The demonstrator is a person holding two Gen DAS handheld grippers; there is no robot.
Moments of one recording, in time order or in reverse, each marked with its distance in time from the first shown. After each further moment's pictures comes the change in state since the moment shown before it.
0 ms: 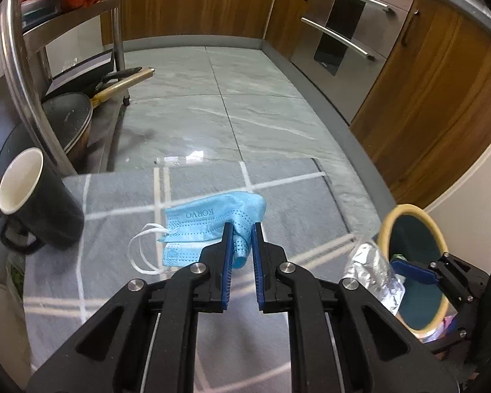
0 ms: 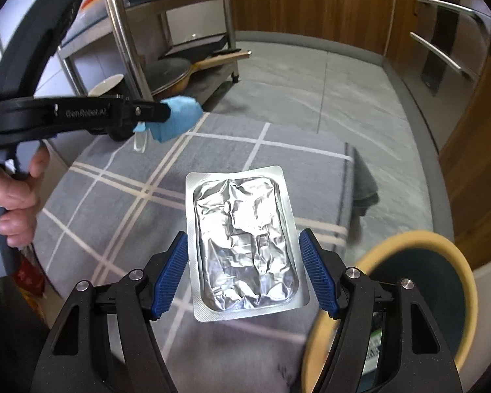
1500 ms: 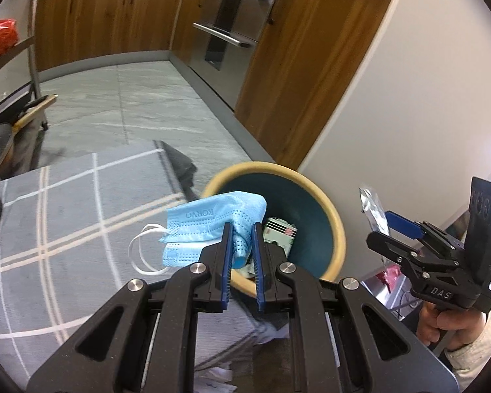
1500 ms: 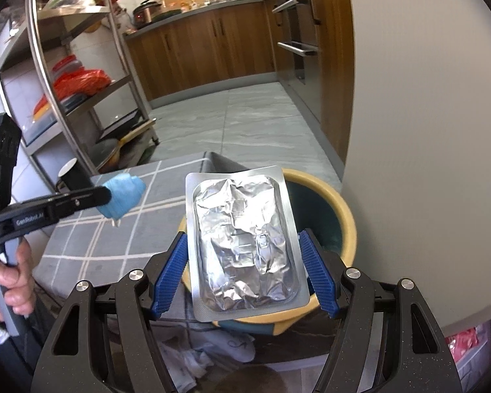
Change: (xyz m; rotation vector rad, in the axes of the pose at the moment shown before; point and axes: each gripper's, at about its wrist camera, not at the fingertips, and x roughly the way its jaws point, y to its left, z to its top) left arm -0.064 -0.182 -0.084 0.181 -0.041 -0.283; right arm -0.174 -0.111 -0.146 0.371 -0.243 -0.186
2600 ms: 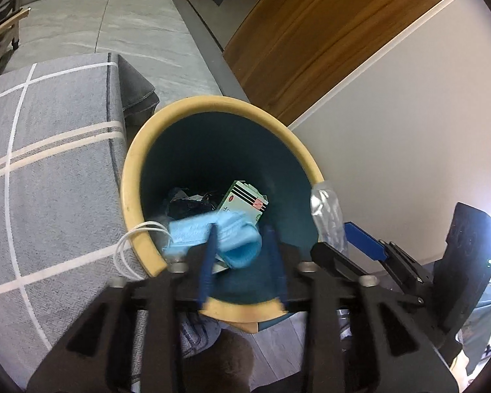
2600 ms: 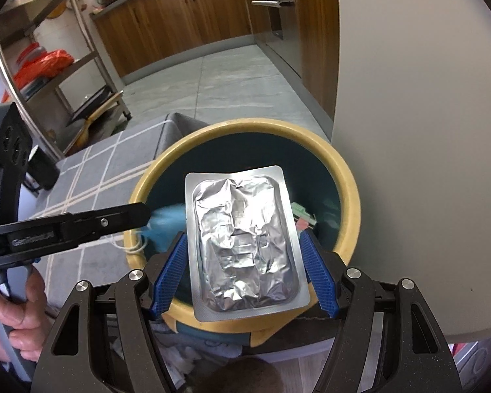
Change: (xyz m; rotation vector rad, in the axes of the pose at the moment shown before) left arm 0.121 0.000 -0.014 -0.211 0.203 -0.158; right arm 0.079 -0.026 -0.020 0.072 0.156 -0.054
